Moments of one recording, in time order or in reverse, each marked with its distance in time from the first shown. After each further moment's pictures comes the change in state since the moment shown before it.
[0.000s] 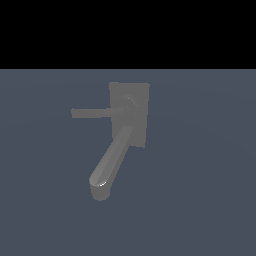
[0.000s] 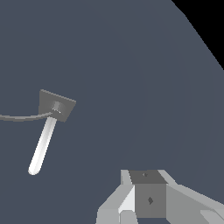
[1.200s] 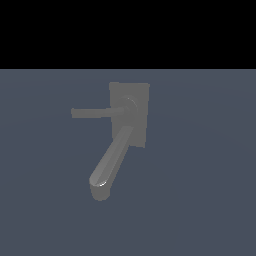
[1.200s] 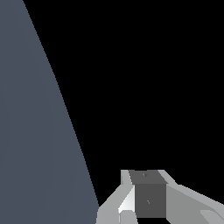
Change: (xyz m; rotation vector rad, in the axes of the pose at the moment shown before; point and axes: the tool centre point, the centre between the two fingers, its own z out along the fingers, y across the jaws) arm 0.088 -0.110 -0.150 -0.984 0.602 -0.303
